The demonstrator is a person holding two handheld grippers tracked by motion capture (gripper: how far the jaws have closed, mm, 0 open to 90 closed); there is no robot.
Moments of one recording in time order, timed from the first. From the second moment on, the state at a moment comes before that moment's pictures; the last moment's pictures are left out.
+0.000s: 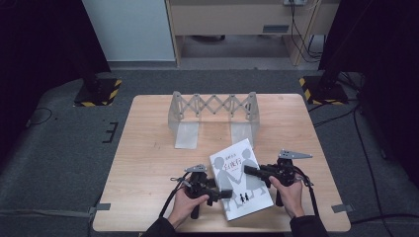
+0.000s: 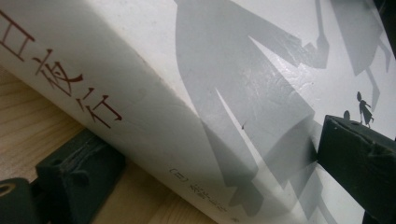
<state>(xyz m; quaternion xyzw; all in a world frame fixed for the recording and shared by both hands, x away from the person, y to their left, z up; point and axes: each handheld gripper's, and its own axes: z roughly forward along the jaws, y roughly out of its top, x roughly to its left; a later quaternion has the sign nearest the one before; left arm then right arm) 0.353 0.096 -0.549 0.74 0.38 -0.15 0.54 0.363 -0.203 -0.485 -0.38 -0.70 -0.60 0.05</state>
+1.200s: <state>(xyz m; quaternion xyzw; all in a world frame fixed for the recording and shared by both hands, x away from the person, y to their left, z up) 0.353 0.098 -0.551 0.73 0.40 -0.14 0.54 0.364 -0.210 -0.502 -0.43 -0.75 -0.50 -0.02</state>
